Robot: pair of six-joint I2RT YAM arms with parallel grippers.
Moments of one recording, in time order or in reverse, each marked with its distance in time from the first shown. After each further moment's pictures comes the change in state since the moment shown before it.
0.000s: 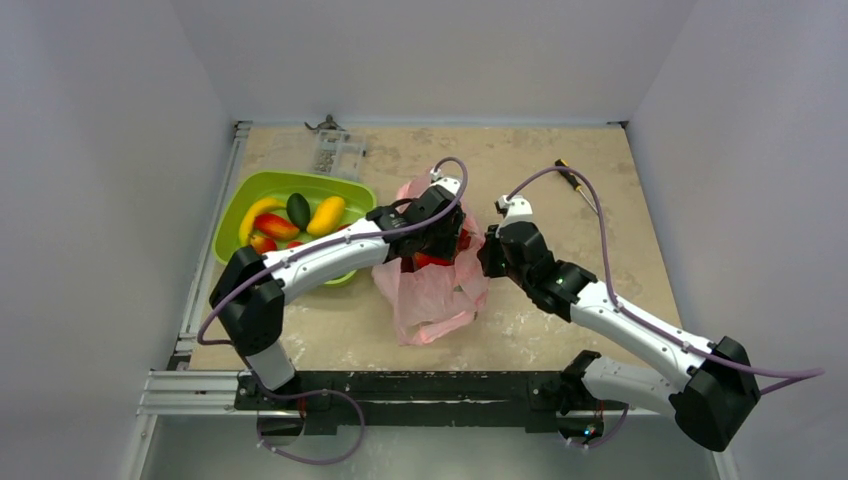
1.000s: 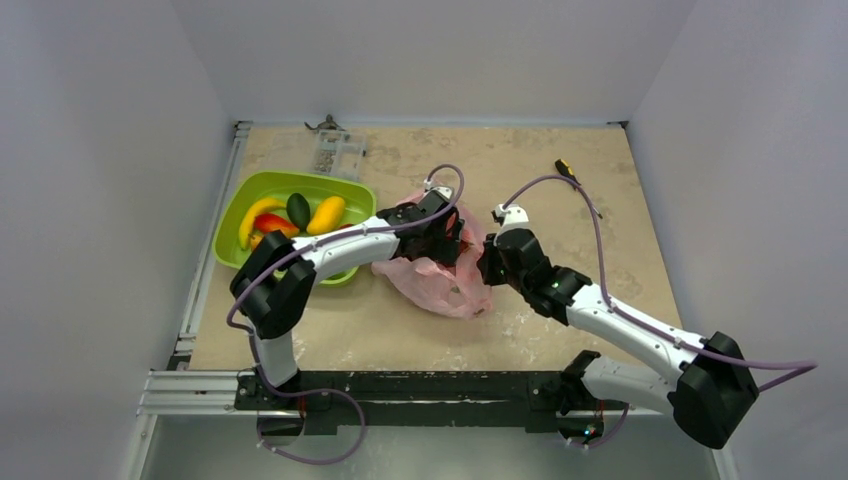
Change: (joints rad) left arm 0.067 0.167 -0.027 0.066 0.047 -0.056; right arm 0.000 0.021 -0.065 0.036 -0.026 -0.001
